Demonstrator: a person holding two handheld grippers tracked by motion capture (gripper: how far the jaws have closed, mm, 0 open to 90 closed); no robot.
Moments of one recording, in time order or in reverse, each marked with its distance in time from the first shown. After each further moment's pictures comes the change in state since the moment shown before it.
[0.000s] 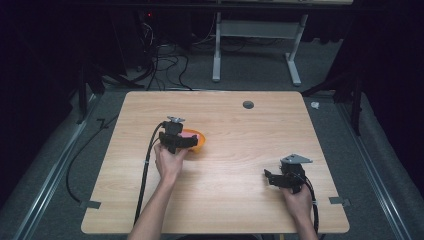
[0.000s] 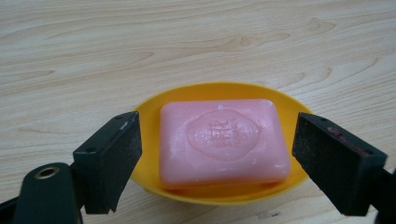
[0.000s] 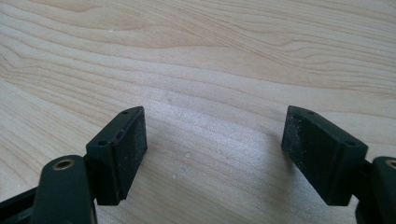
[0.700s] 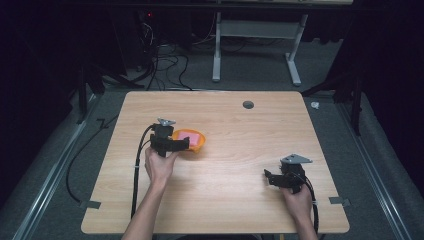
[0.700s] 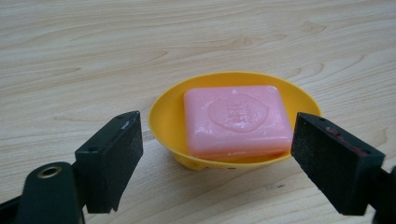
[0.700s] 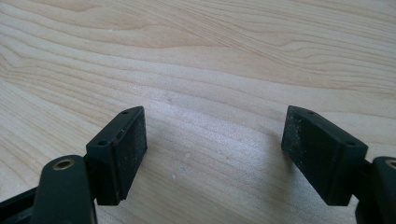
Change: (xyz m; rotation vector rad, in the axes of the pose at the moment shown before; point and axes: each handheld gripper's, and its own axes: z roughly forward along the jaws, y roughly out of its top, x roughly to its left) left arm 0.017 -0.009 -0.028 -0.026 -0.024 0.013; right arm 0.000 0.000 0.000 0.002 -0.001 0.002
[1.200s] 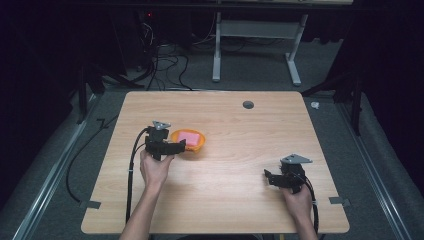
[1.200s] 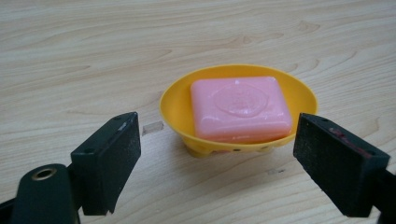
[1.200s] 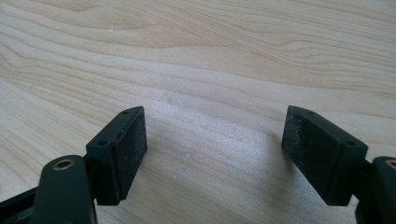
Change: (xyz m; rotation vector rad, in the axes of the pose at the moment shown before) left arm 0.008 -0.010 -0.015 -0.017 -0.012 0.009; right arm 0.000 0.000 0.000 0.000 0.000 -0.004
